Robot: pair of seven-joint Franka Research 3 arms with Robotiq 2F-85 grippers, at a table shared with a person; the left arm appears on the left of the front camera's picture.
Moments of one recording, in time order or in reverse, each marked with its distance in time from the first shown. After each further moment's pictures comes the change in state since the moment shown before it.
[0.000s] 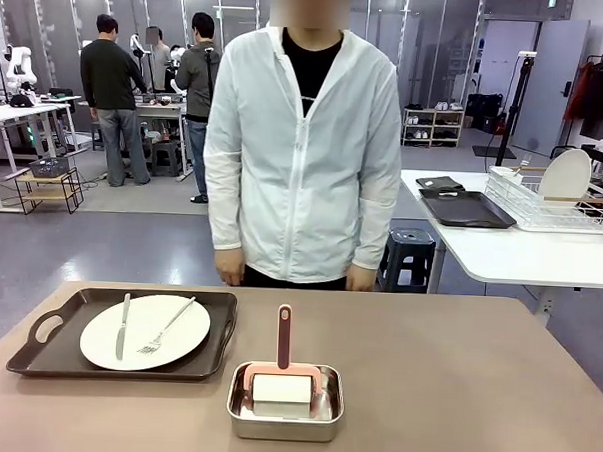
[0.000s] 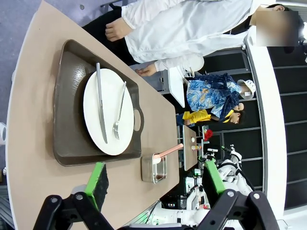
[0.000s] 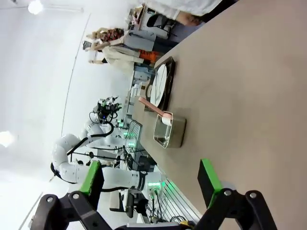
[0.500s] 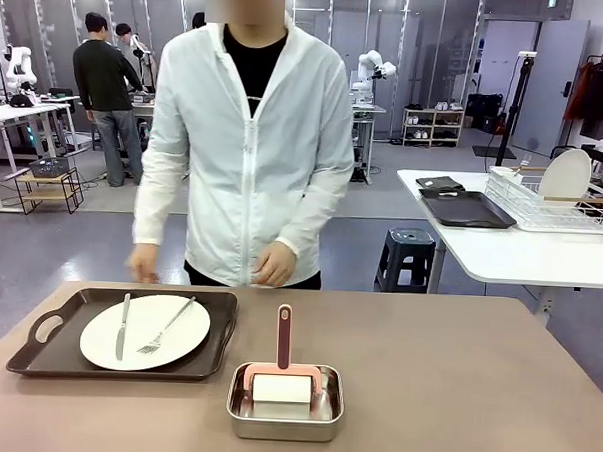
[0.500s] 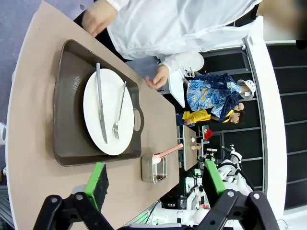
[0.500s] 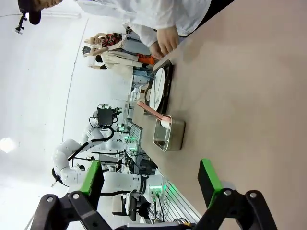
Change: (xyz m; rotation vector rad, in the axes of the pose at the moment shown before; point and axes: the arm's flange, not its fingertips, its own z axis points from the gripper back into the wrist) left arm 0.000 0.000 0.000 0.000 0.000 0.000; right arm 0.001 -0.003 -0.002 -0.005 -0.015 -0.023
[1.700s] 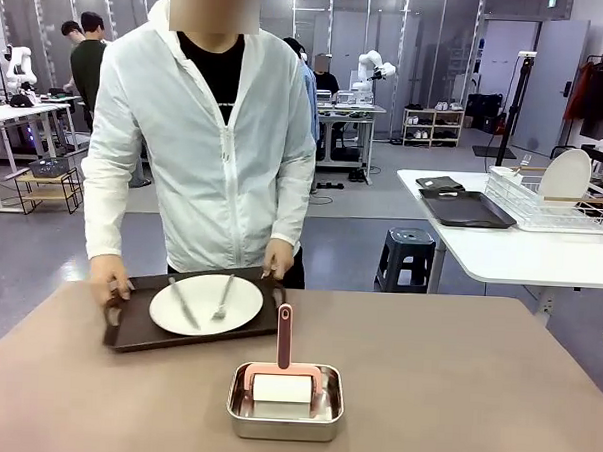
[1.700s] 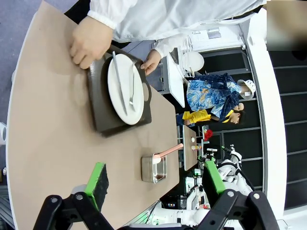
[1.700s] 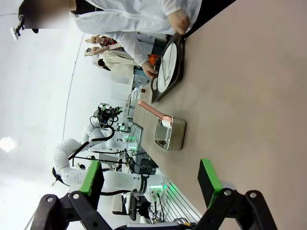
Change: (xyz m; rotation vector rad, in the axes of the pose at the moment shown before) left arm 0.000 0.000 0.000 0.000 0.000 0.000; right arm 0.000 0.001 0.000 0.003 0.003 0.002
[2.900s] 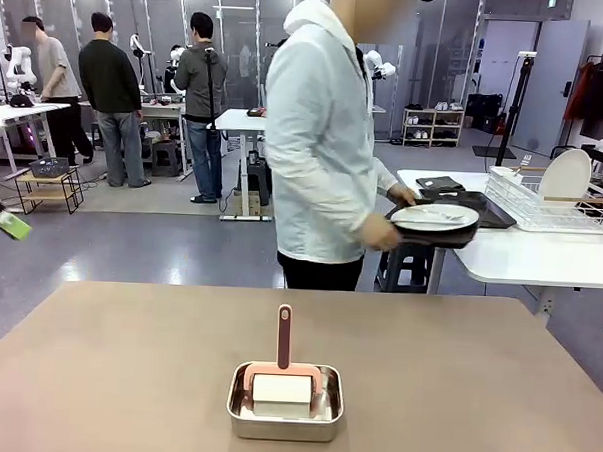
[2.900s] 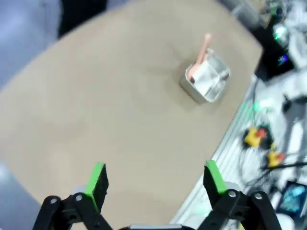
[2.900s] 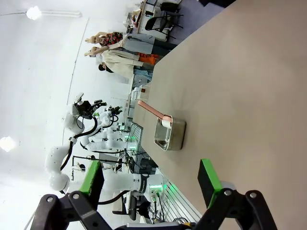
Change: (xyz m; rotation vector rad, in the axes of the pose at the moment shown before) left arm -0.042 -0.202 -0.165 0.282 0.627 -0.999; right arm 0.001 0.000 0.001 0.000 0.002 0.001
